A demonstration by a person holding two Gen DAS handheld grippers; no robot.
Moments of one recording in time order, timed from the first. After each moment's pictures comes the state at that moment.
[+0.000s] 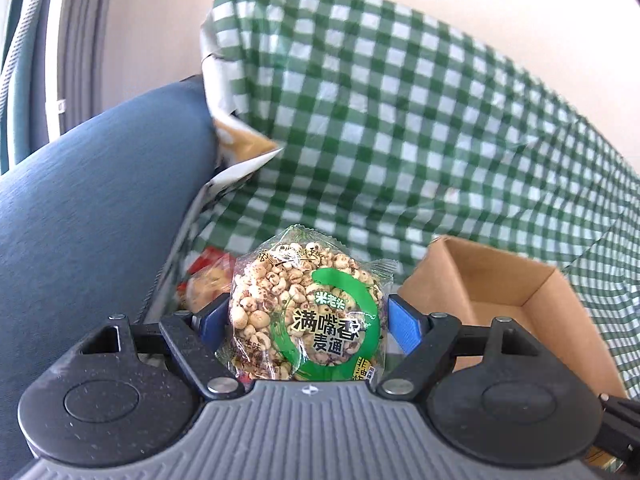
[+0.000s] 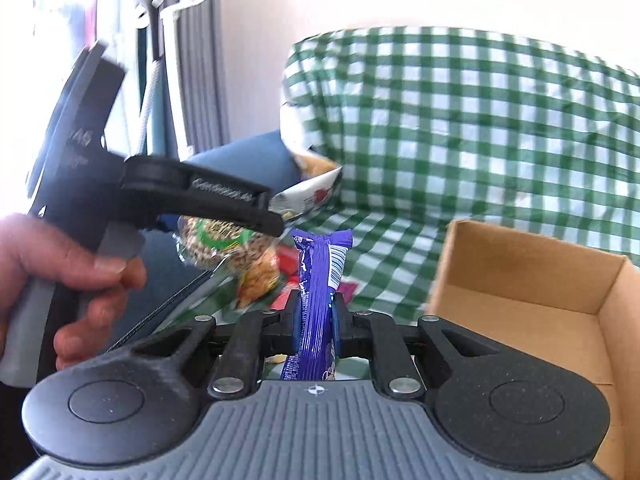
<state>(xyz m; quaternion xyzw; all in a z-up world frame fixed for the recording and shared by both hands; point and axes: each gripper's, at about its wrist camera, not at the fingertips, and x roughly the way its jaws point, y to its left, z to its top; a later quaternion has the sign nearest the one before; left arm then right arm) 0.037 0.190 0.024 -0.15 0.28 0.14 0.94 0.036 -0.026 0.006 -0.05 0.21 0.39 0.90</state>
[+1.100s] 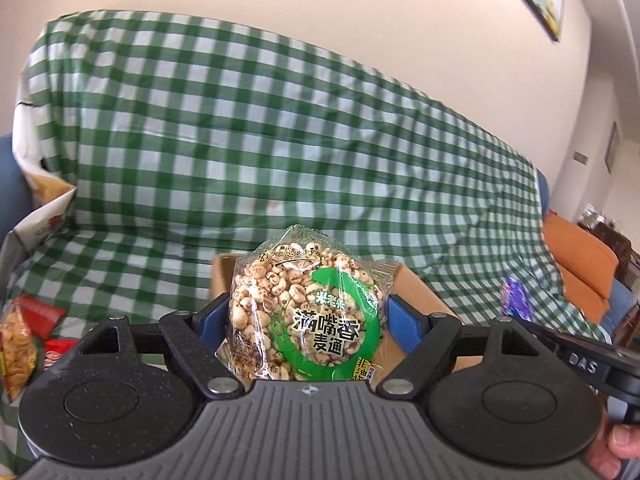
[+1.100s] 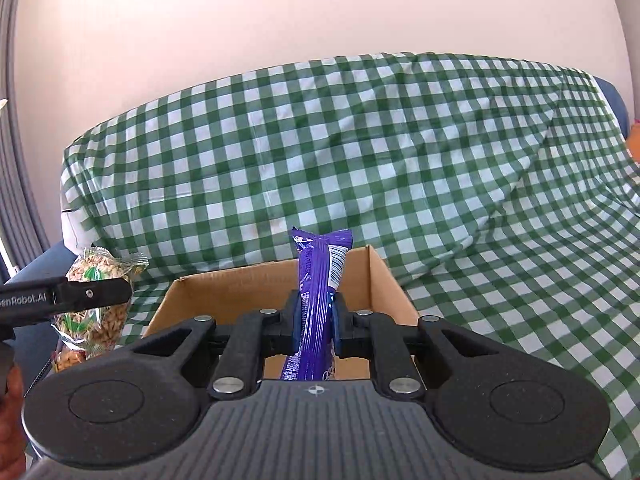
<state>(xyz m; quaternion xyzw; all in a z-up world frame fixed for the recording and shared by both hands) 0.085 0.041 0.032 -0.11 0.21 -0.04 0.97 0.105 -0.197 0.001 0.08 0.19 0.14 0.97</state>
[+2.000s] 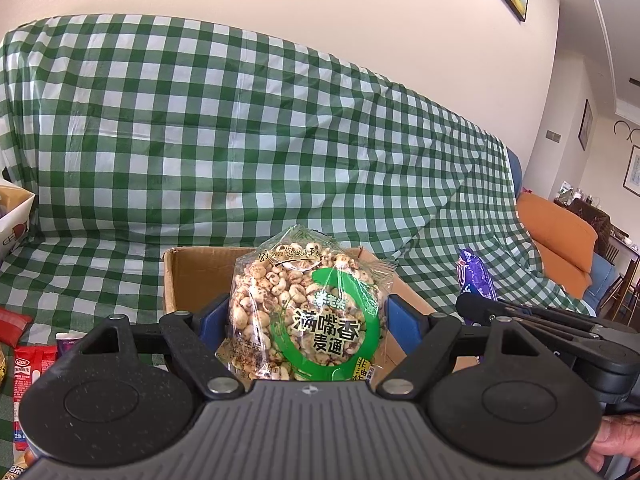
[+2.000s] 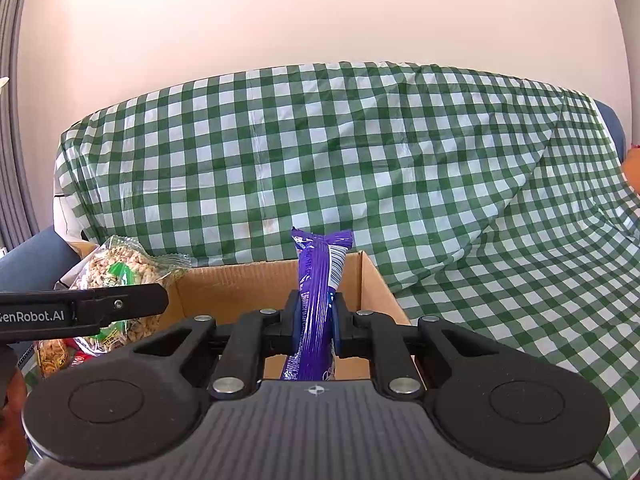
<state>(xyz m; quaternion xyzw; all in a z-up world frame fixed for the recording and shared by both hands) 0.092 0.015 0.025 -0.09 0.22 -0.09 0.97 0.104 -0.192 0.002 0.04 0.17 0.13 0.98</state>
